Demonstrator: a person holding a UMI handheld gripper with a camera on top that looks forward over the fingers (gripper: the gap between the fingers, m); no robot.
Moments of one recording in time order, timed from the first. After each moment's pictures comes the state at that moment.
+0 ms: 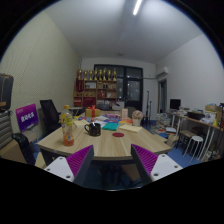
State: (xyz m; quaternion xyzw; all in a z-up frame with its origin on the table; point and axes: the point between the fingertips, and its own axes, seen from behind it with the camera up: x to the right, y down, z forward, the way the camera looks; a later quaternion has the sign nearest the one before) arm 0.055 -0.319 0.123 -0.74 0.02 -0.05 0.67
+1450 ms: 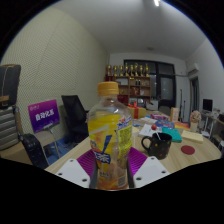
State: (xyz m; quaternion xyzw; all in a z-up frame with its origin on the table) arm -0.202 0.008 0.069 -0.75 -0.10 0.06 0.66
